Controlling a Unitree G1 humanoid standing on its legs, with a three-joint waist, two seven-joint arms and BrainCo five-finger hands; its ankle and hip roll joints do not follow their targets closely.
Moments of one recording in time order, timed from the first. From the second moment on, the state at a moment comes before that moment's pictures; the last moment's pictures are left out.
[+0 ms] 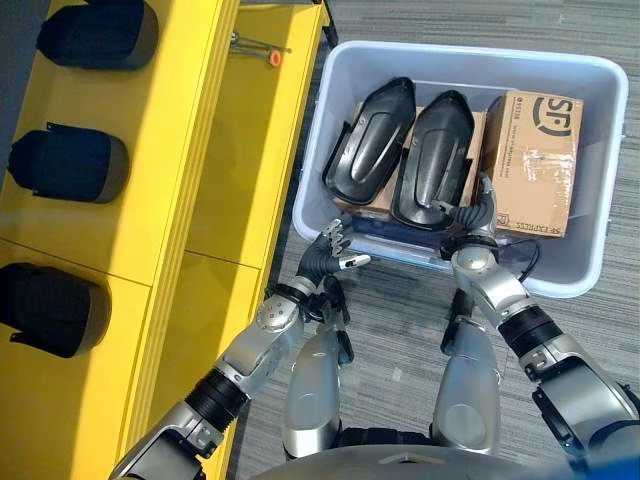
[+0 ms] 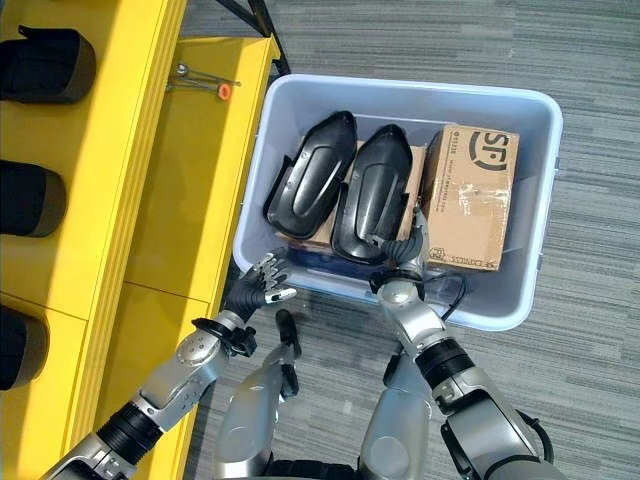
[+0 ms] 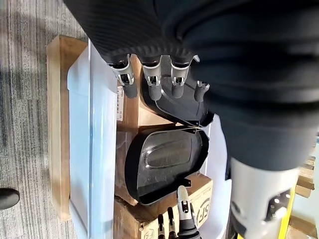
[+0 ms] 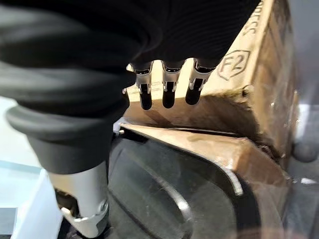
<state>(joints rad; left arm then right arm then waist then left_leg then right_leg) -0.21 0.40 -0.54 0.06 -0.58 -0.05 0.13 -0.57 -0.39 0.41 0.46 0.30 0.20 -0.77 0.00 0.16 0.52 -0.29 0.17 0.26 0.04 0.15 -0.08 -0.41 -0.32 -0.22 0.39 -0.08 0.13</state>
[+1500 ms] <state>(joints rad) -0.27 0.44 -0.57 0.08 -0.62 -0.08 0.11 -0.95 -0.44 0.34 1.00 0.35 0.21 -0.75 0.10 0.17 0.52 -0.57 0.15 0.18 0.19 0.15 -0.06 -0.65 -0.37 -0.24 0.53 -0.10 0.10</state>
